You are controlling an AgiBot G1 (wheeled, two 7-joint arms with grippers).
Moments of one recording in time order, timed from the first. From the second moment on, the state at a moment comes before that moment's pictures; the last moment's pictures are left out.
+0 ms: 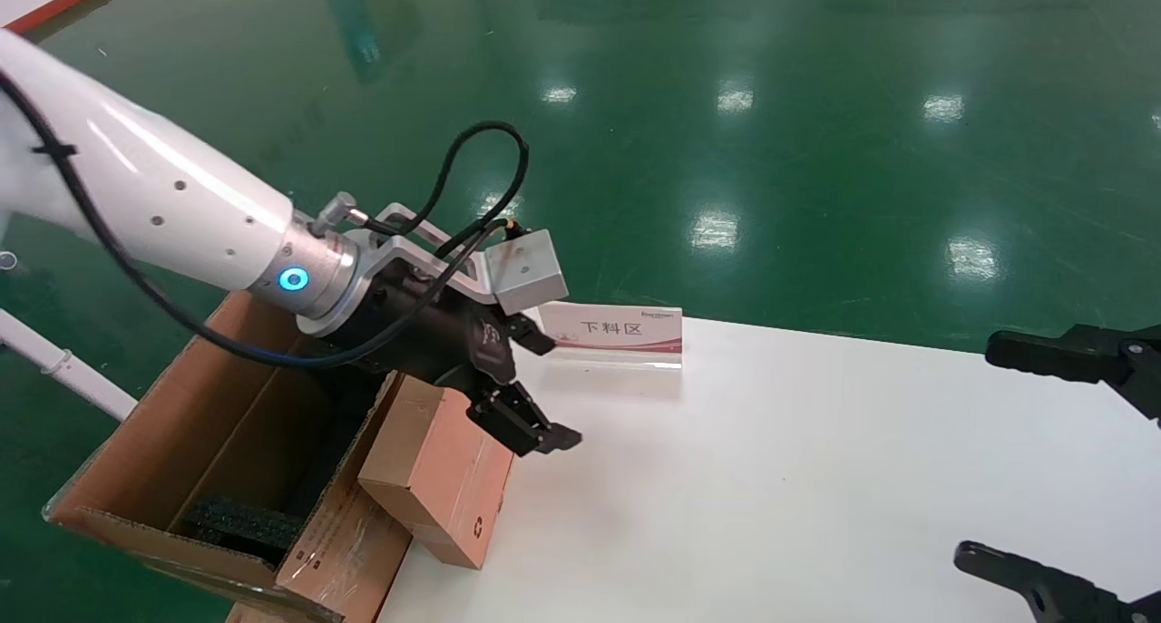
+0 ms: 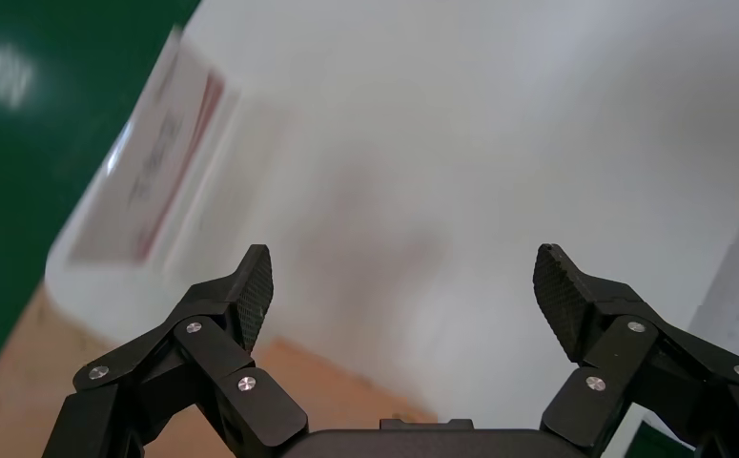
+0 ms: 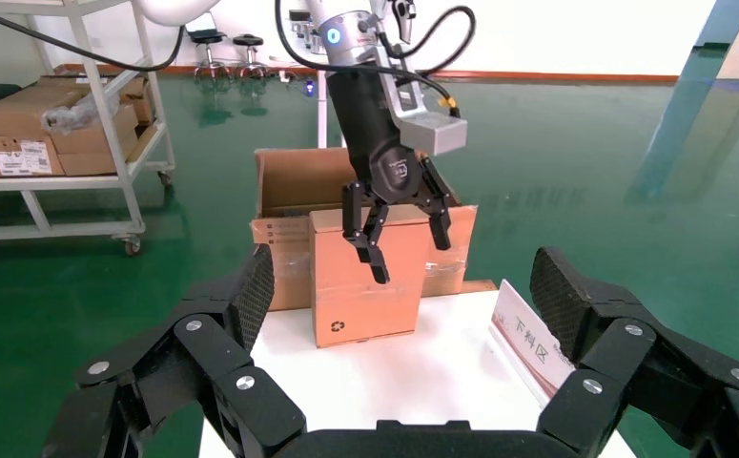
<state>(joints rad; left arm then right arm) -1.66 0.73 0.78 -1.35 1.60 1.57 -0.93 1.08 -0.61 -0.28 1.28 -0.73 -1.49 0.19</state>
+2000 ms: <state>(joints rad) -2.06 0.69 1.50 -1.35 1.60 1.52 -1.37 1.08 -0.61 -0.29 1.28 -0.73 -1.49 0.18</state>
